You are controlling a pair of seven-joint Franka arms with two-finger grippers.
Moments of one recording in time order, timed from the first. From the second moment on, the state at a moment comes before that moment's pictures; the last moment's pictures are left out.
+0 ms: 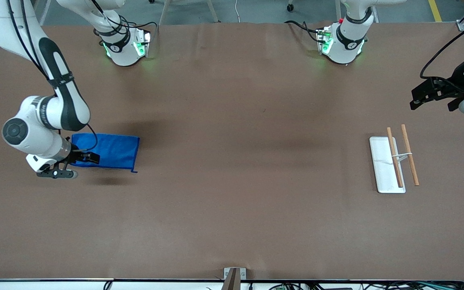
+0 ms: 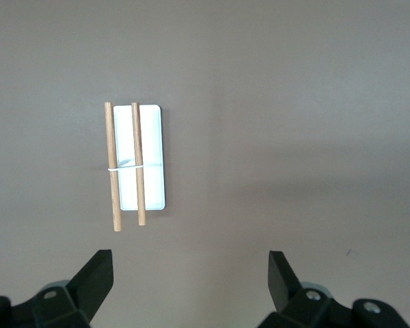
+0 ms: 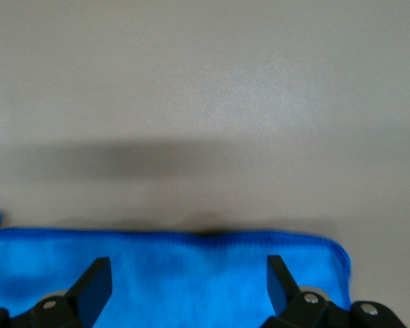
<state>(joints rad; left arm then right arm) -0.04 0.01 -0.03 -1.52 -0.02 1.55 -0.02 -0.02 0.41 -0.07 -2.15 0.00 2.58 -0.08</state>
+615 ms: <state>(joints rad) -0.04 0.02 -0.03 -1.52 -0.02 1.56 -0.02 -0.03 0.40 -0.07 -2.27 0.00 2.62 -0.11</state>
